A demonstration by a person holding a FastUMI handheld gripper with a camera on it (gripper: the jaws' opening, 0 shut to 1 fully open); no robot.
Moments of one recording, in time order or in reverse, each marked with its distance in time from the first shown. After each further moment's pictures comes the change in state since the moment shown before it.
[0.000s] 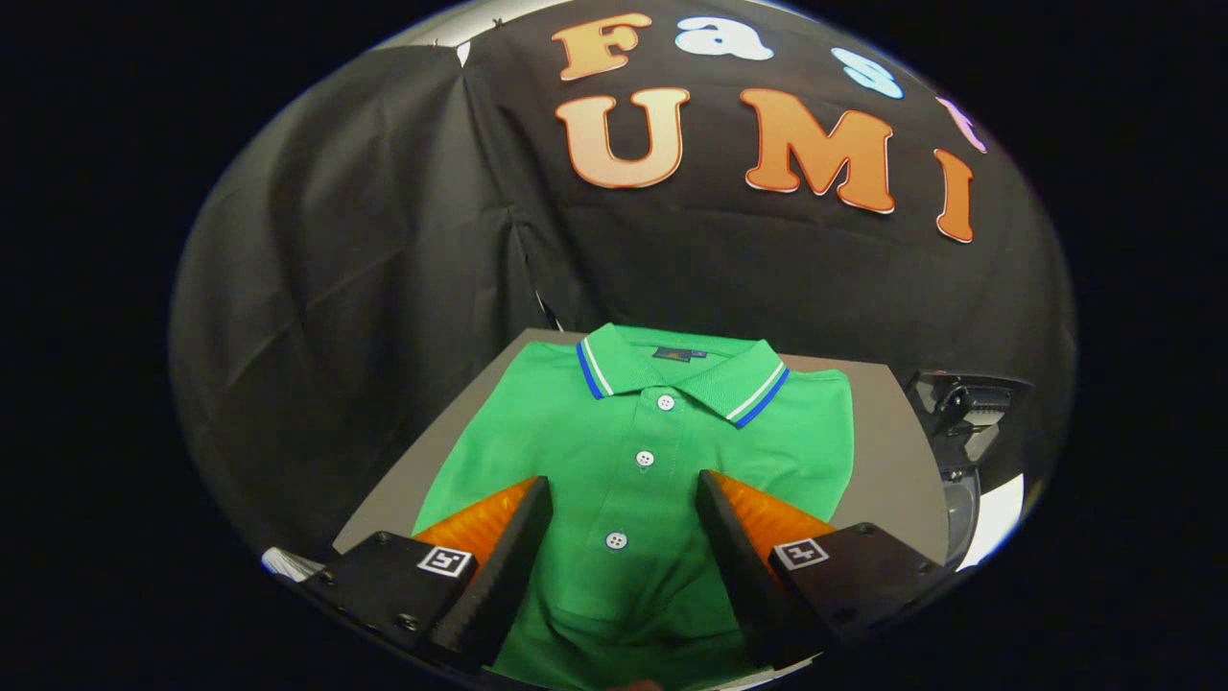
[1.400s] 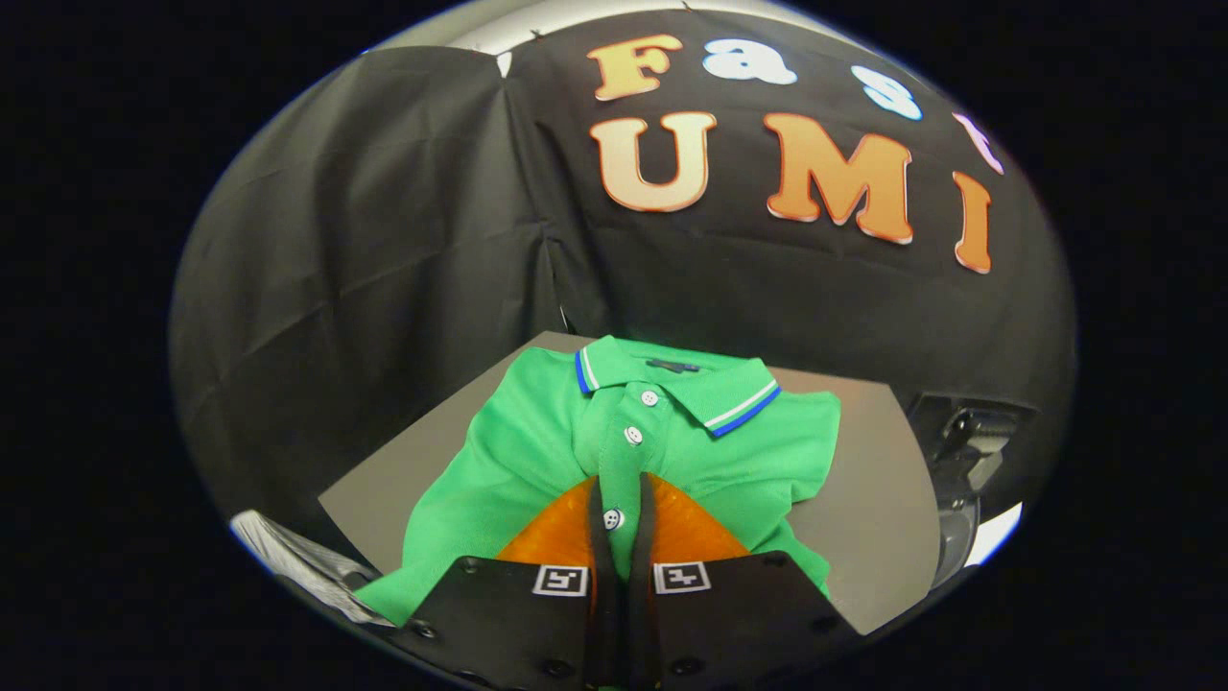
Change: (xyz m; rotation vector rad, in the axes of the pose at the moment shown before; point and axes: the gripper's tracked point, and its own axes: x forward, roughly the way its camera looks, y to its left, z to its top) arm -0.016 -0.017 0.004 -0.167 -0.110 0.073
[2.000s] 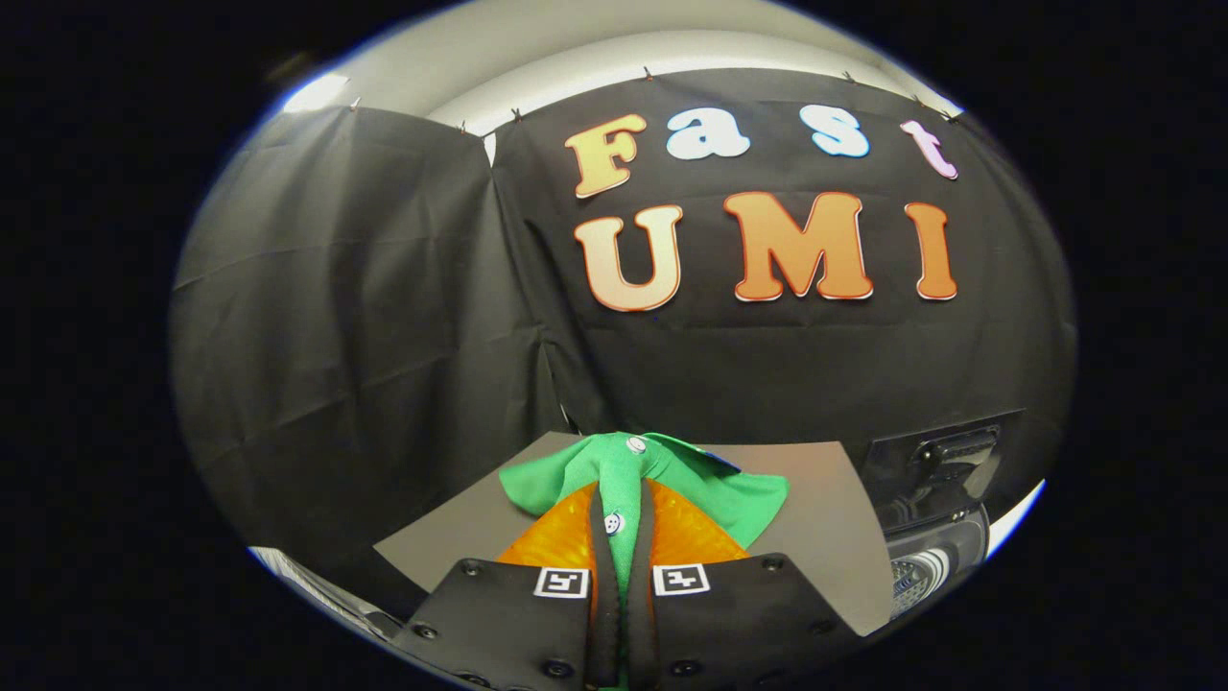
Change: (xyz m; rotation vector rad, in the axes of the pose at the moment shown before) arm -0.091 -0.016 0.047 0.126 -0.299 -0.014
